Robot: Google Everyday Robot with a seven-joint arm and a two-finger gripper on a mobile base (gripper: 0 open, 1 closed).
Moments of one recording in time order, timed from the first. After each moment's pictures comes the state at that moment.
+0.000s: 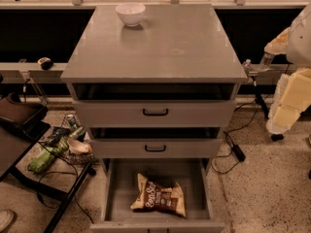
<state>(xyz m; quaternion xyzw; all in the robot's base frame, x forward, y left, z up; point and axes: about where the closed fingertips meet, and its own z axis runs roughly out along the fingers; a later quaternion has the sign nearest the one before) 0.438 -0.217 0.977 -0.60 0.78 -0.03 0.16</state>
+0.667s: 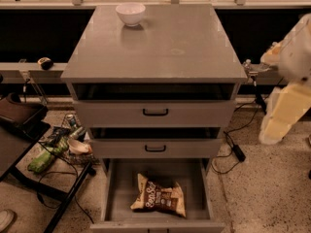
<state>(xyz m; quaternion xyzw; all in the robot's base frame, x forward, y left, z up) 0.436 -0.214 0.956 -0.60 0.78 -0.04 0.16</state>
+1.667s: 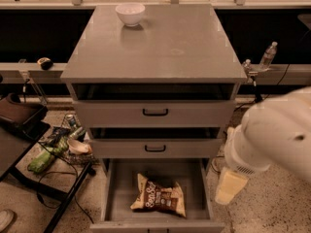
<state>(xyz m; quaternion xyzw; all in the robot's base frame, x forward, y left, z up) 0.417 -0.190 0.756 -0.58 0.80 -0.08 0.14</state>
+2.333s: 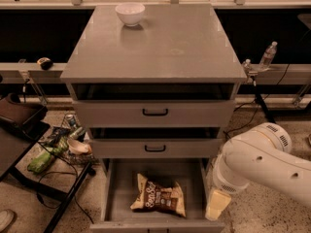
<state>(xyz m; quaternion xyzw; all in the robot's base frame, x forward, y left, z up) 0.415 -0.187 0.621 -0.57 0.82 -0.03 0.10</state>
